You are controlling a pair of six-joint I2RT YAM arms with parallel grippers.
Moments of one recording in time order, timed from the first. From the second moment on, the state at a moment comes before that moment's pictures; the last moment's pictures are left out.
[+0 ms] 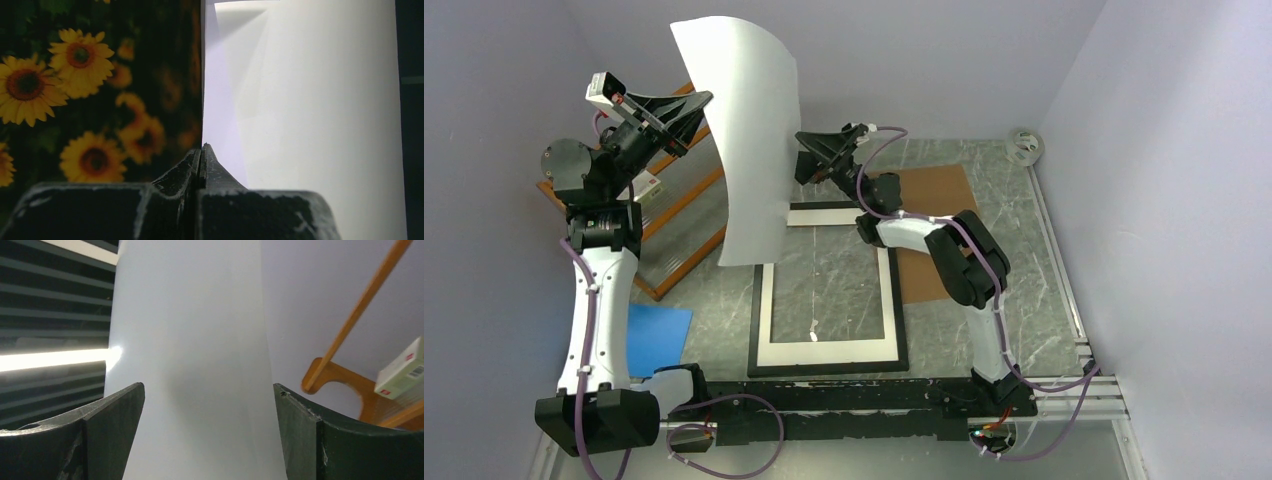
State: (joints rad) left arm 0.12 1.12 1.29 0.38 0.79 -1.98; right arm 0.64 2.11 1.36 1.43 -0.32 1.78
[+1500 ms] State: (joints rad) left arm 0.20 1.37 1.28 0.52 1.07 -1.86; right arm 0.38 1.85 0.92 1.47 -0.51 1.75
